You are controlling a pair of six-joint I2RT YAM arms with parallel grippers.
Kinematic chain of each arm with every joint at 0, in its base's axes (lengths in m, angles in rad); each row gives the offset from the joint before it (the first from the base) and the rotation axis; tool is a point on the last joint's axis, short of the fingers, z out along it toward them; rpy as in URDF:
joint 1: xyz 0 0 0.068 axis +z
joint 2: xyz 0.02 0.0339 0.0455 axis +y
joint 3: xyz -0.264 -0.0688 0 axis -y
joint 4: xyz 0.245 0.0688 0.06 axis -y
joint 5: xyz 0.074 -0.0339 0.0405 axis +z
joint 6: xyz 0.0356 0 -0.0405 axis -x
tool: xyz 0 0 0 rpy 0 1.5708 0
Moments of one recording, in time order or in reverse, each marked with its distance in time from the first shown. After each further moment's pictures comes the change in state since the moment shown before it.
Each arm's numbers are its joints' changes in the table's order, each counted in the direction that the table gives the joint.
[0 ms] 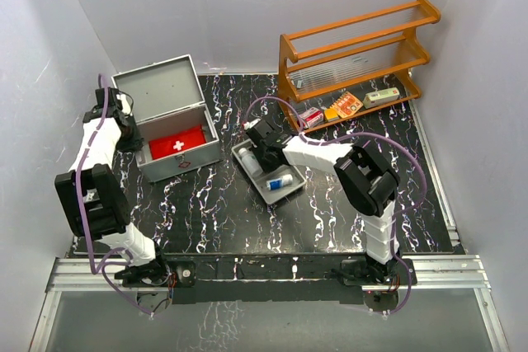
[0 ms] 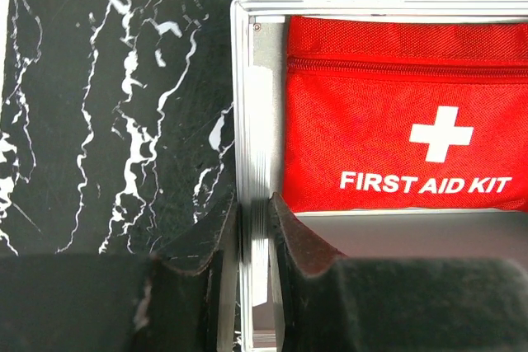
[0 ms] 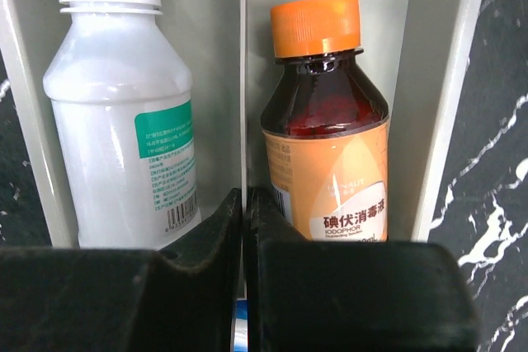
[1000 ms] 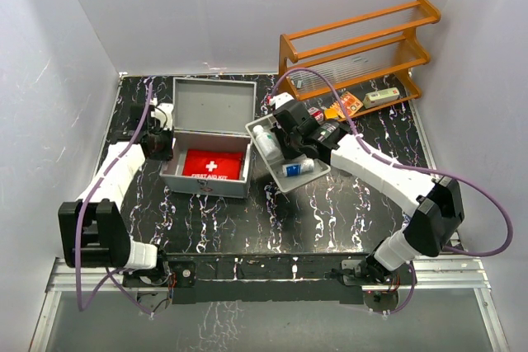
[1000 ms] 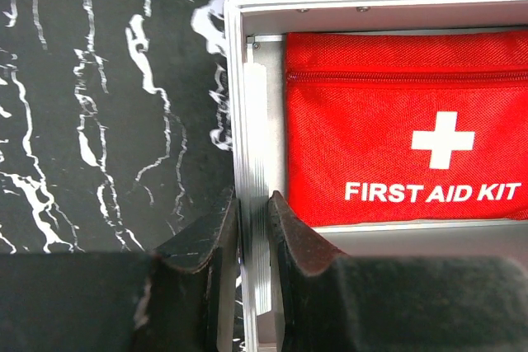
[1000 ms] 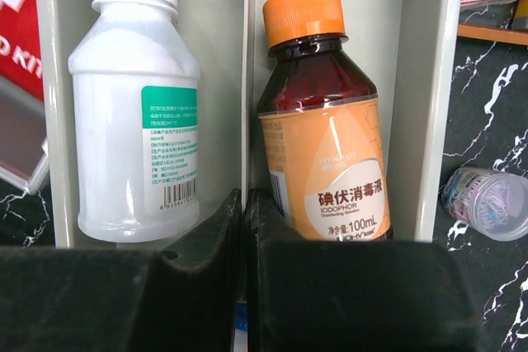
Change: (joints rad) left arm -0.259 -0.215 -0.251 0.153 -0.090 -0.217; right arm 0.000 -0.481 -0.028 -0.270 -0.071 -0.052
